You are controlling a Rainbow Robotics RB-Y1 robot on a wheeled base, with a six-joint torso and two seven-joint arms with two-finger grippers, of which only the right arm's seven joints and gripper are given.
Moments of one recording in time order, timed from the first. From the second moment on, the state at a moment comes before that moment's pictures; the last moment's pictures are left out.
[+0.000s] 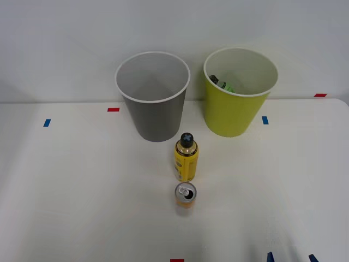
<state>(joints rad) 1.03 -0.05 0.15 -1.73 0.21 -0.92 1.16</state>
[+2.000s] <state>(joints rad) 0.89 -0.03 0.14 -1.58 0.19 -1.02 1.53</state>
